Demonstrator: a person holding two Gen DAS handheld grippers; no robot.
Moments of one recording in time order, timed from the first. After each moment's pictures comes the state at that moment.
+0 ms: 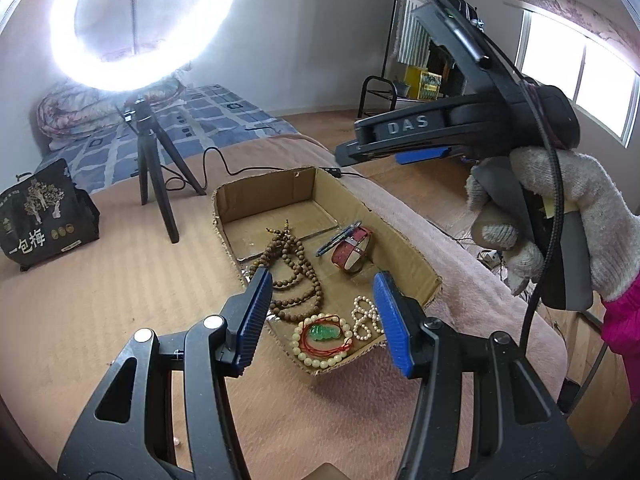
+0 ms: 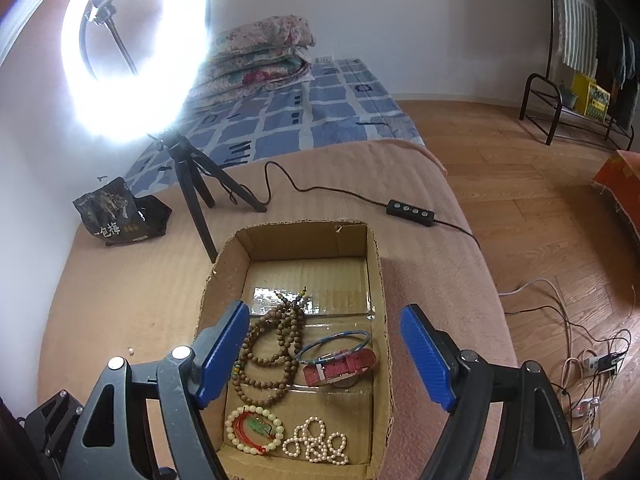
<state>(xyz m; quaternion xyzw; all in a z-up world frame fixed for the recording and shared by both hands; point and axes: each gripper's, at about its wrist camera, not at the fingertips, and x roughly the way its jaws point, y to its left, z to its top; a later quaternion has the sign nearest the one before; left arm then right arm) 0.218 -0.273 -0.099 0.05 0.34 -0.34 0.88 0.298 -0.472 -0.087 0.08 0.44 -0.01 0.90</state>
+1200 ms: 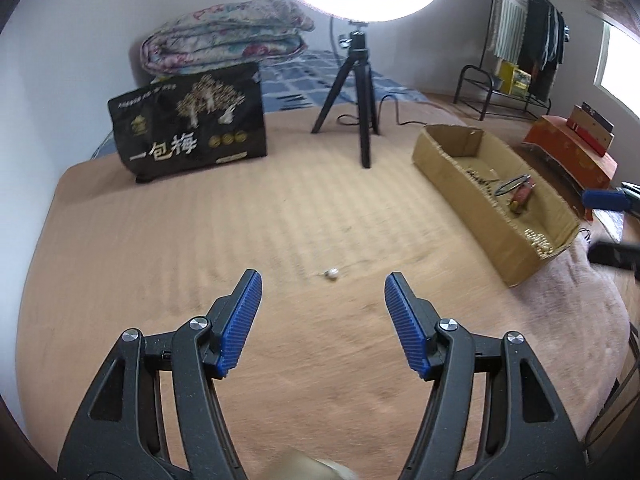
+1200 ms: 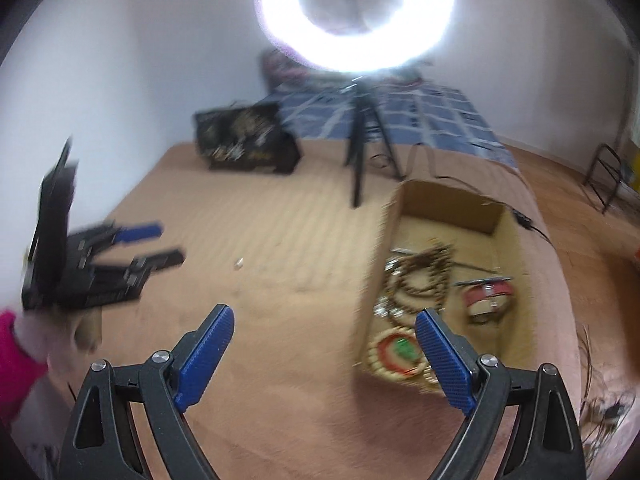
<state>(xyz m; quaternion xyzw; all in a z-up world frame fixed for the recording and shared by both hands) 0.252 -0.071 -0.152 0.05 0.39 -0.19 0.90 0.190 -0.313 -0.104 -0.04 0.41 0.13 0.90</state>
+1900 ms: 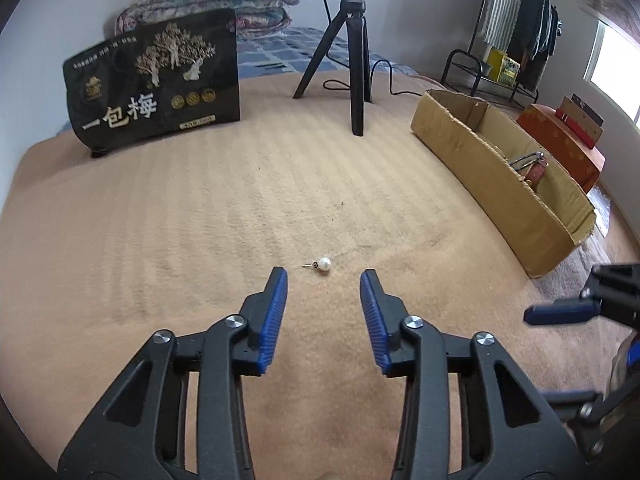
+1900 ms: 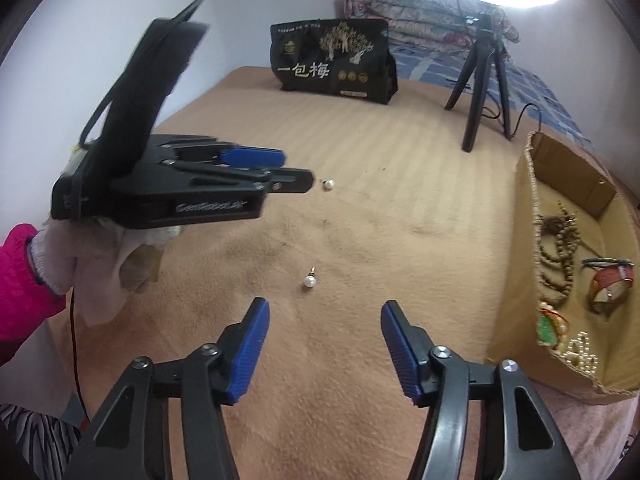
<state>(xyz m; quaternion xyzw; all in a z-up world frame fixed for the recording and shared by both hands) 0.290 -0.089 -0.205 0.04 0.42 -0.23 0.88 0.193 -0.240 -0.192 -0.07 0.46 0.23 0.86</state>
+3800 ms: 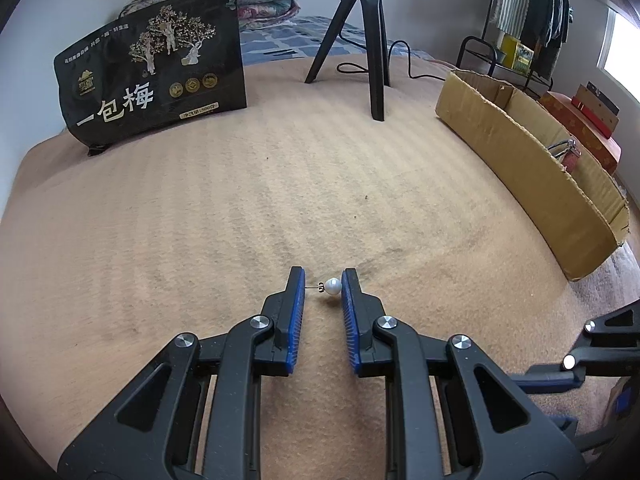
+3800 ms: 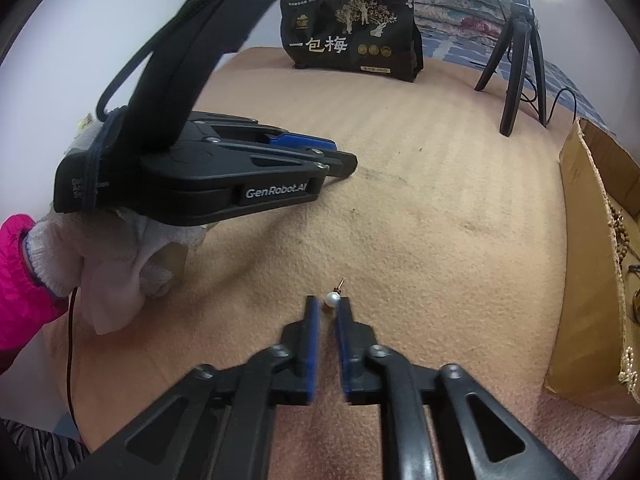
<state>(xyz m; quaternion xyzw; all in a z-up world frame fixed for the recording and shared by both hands) 0.309 -0.095 -0.224 0.06 0.43 -0.20 0.88 0.207 -0.213 -0.227 -0.07 0.48 0.24 0.84</state>
